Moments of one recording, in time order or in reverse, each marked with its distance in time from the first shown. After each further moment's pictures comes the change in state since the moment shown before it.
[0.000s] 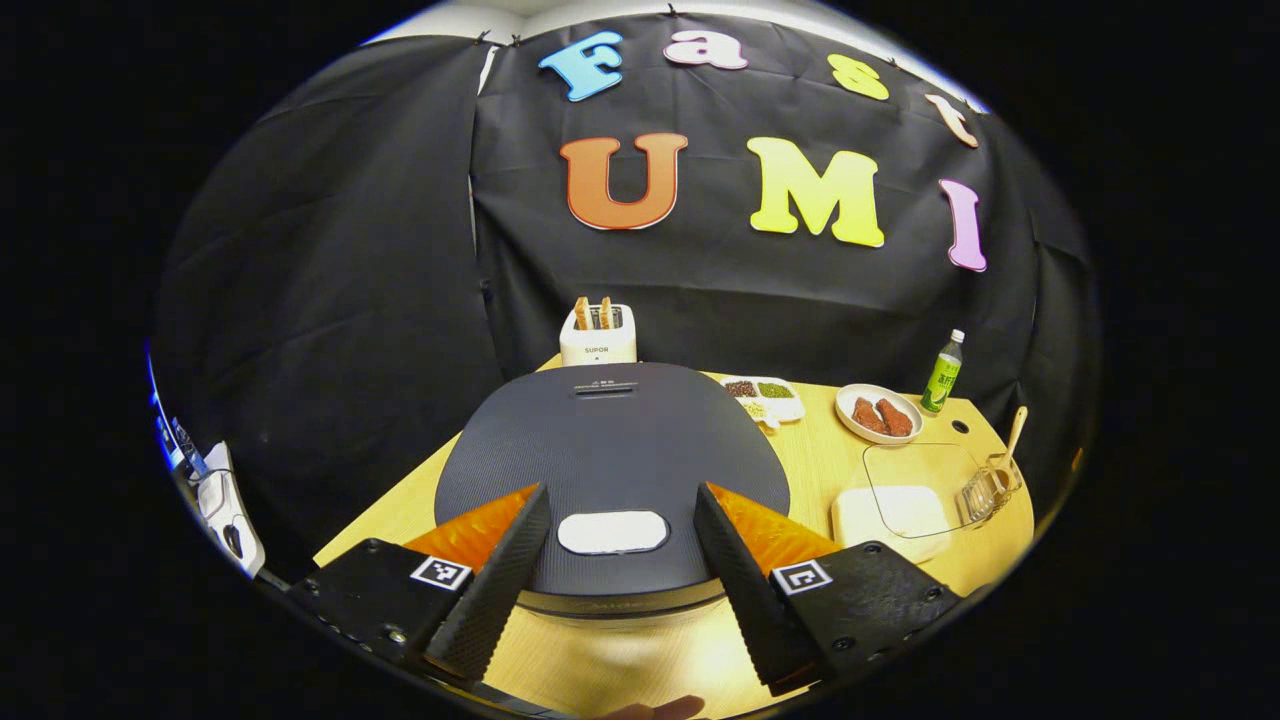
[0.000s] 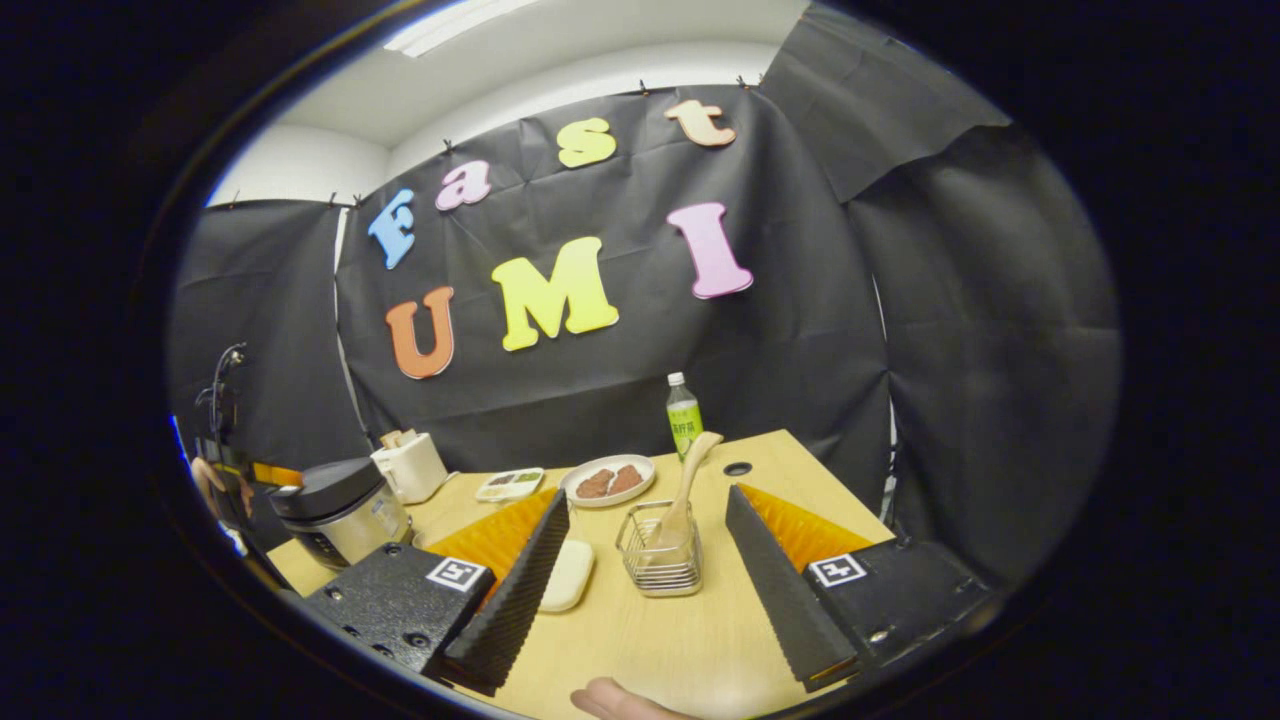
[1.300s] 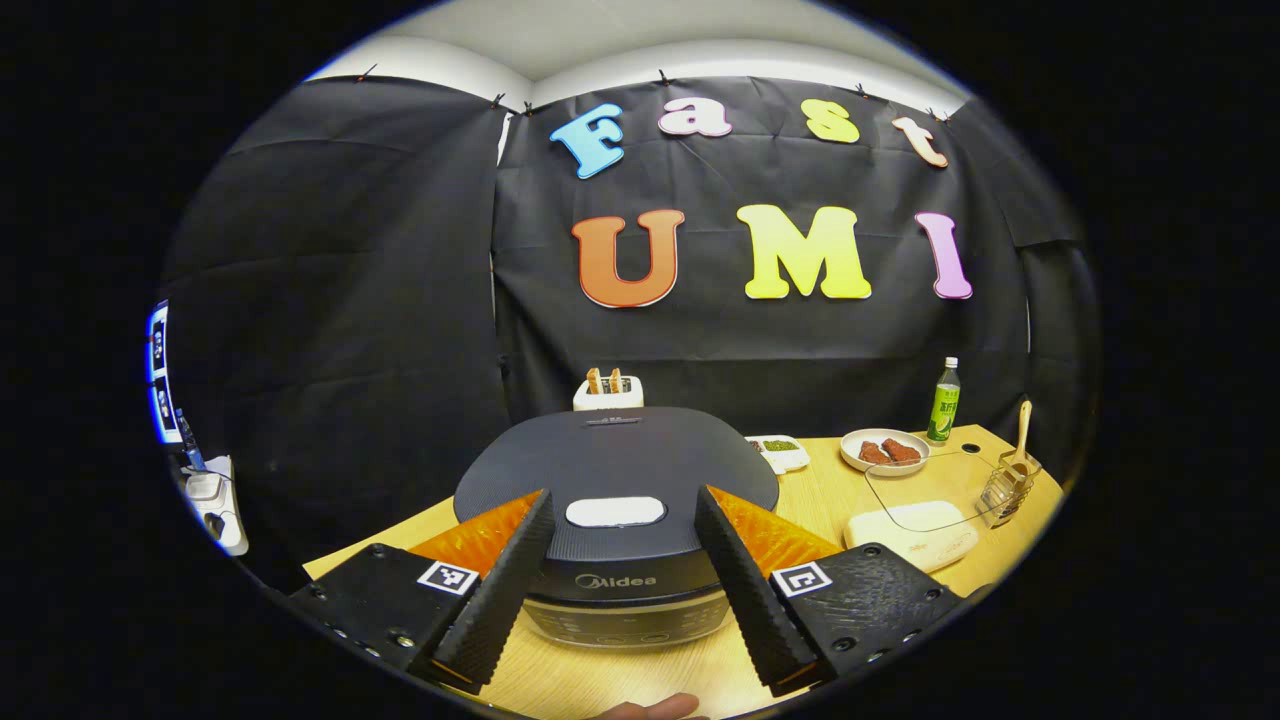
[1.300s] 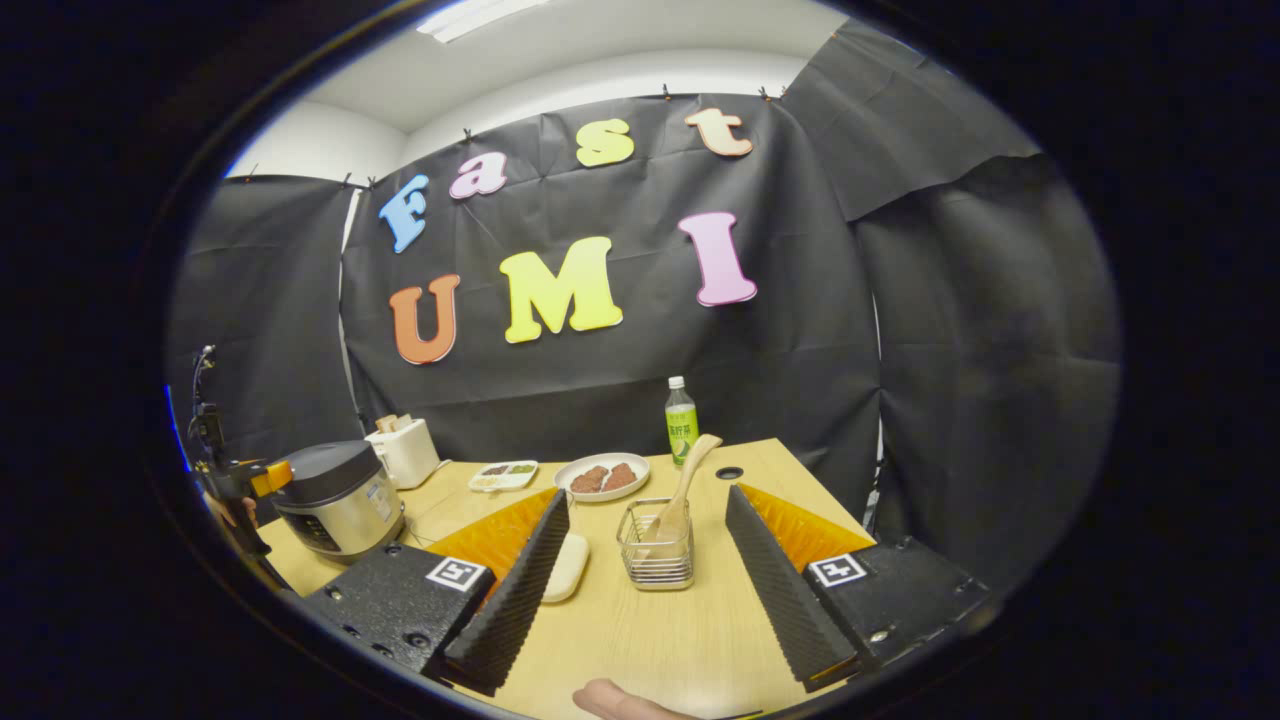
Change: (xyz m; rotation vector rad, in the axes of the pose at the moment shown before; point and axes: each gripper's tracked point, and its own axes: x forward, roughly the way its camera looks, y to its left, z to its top) left arm -0.014 0.004 -0.011 0.016 -0.282 0.037; right arm -0.017 0.013 0.002 -0.078 -0.011 -0.020
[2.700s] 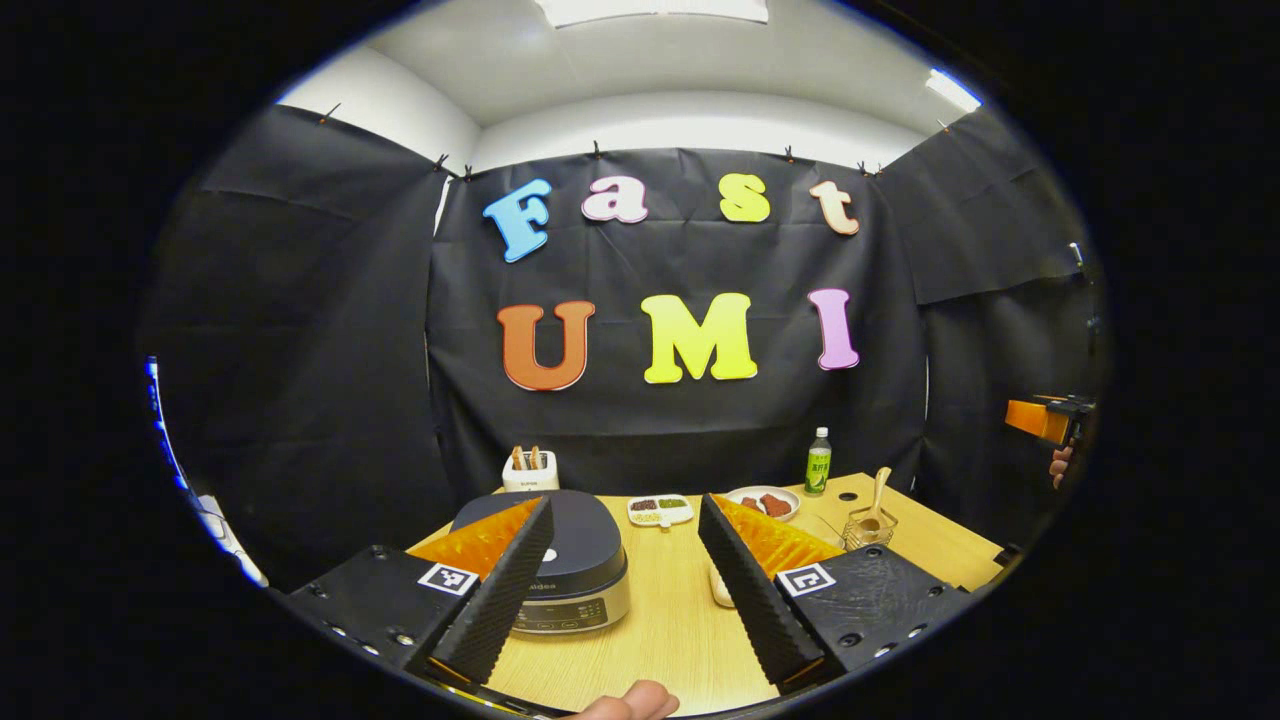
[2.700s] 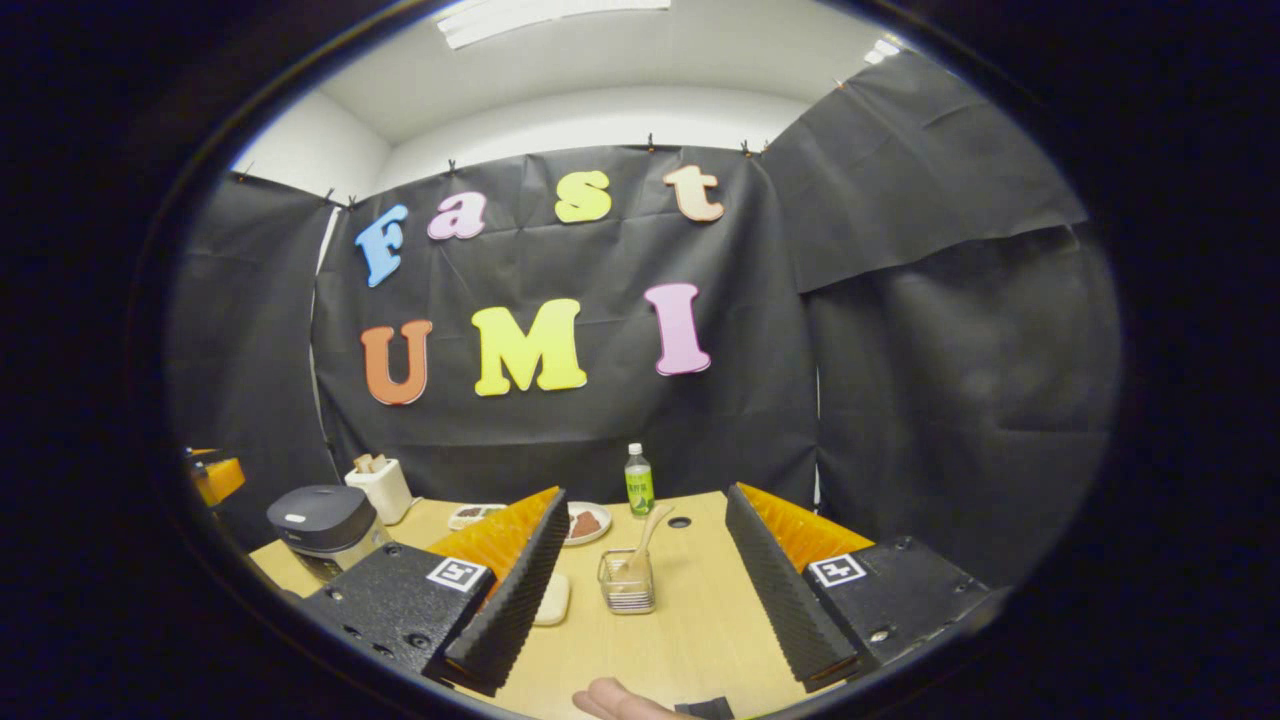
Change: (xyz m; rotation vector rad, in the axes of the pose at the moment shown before) left arm -0.164 -0.070 0.130 0.022 -0.196 -0.238; right arm -0.094 0.020 0.114 -0.055 -0.113 -0.141
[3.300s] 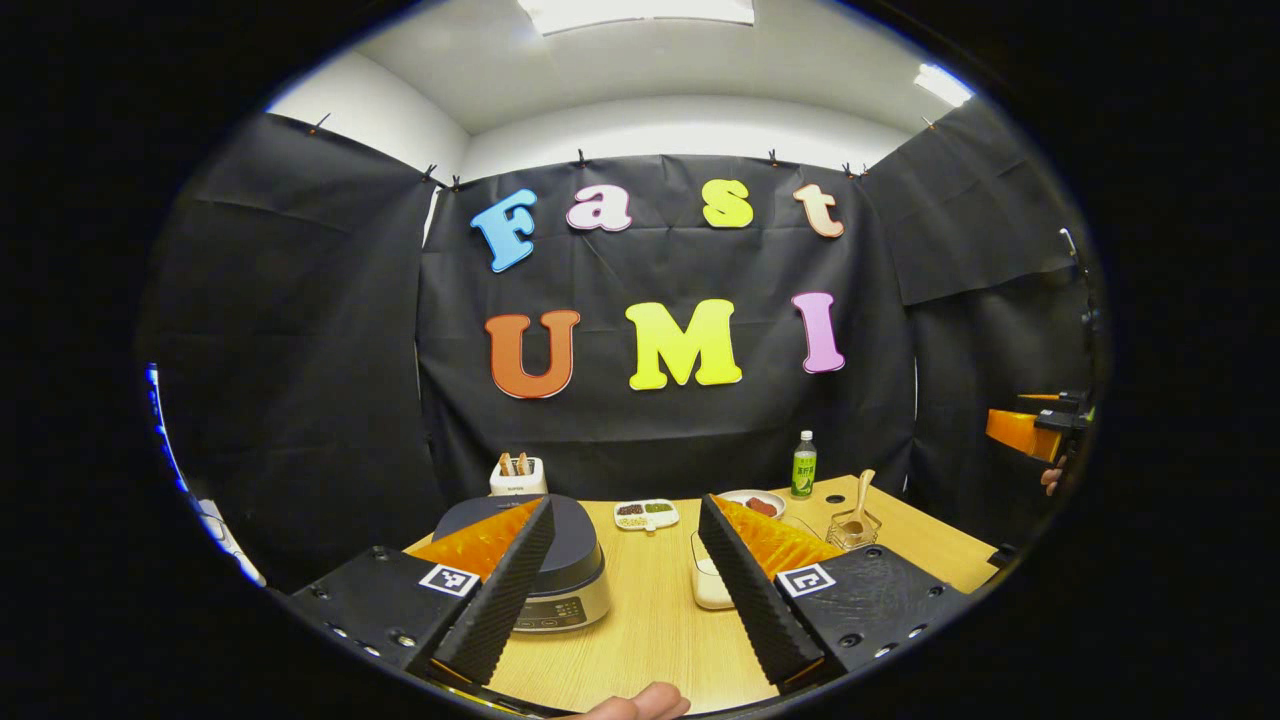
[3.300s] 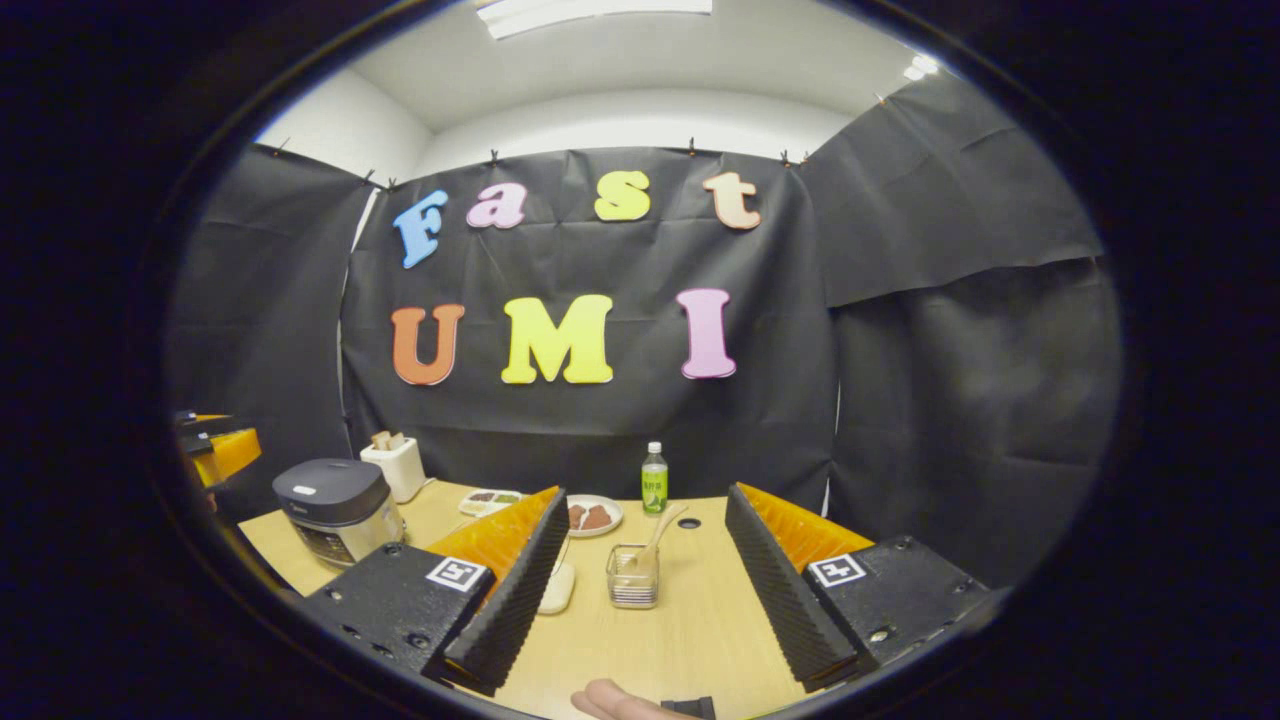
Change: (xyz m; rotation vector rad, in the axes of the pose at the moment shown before) left arm -0.005 -0.025 -0.004 0.003 0.004 -0.015; right arm -0.007 0.012 -0.009 -0.086 0.012 0.063
